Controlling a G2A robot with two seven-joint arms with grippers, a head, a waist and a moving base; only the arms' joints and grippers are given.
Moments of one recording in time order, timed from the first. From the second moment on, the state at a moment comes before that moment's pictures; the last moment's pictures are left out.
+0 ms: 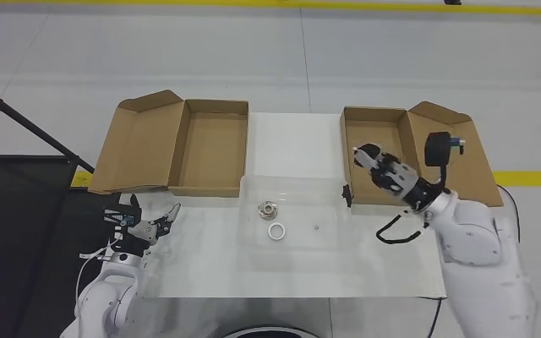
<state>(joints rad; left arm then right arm) 1.76 -1.16 -1.63 -1.82 1.29 -0.01 0.10 -1.18 -1.14 1.57 -1.77 -0.34 -0.66 0.58</state>
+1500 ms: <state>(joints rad) 1.76 -1.16 -1.63 -1.82 1.29 -0.01 0.10 -0.47 -1.21 1.06 -0.99 -1.04 0.14 1.09</state>
